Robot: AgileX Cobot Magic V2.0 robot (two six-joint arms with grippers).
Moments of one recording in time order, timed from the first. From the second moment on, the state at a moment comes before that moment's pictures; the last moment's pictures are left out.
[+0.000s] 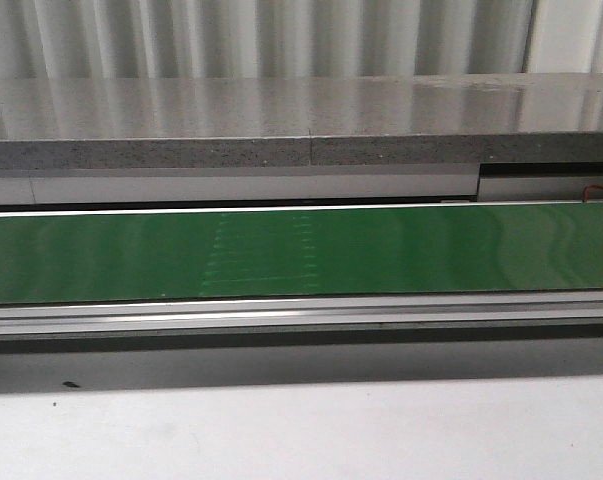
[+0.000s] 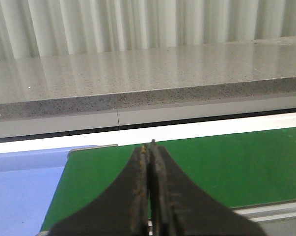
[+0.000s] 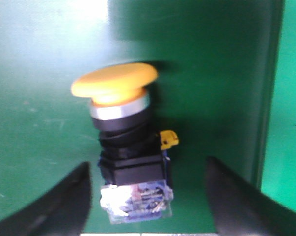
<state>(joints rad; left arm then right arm) -0.10 0.00 0.00 0.00 0.10 0.06 -0.10 1.76 -1.34 0.09 1.07 -0.06</state>
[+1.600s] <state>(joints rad) -0.10 0.00 0.00 0.00 0.10 0.06 -0.05 0.52 -0.53 0.18 0.53 -0.20</state>
